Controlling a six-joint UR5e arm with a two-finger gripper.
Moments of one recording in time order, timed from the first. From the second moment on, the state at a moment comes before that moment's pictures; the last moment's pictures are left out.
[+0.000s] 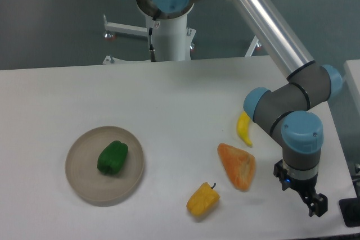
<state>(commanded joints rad) 2.36 -2.52 -0.79 -1.06 1.64 1.52</state>
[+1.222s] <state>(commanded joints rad) 2.20 -2.21 -1.12 -1.12 1.63 1.08</state>
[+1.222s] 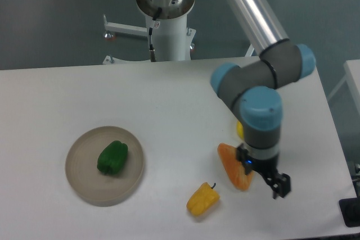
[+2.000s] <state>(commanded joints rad) 2.02 -2.04 -1.45 -1.00 1.39 0.48</state>
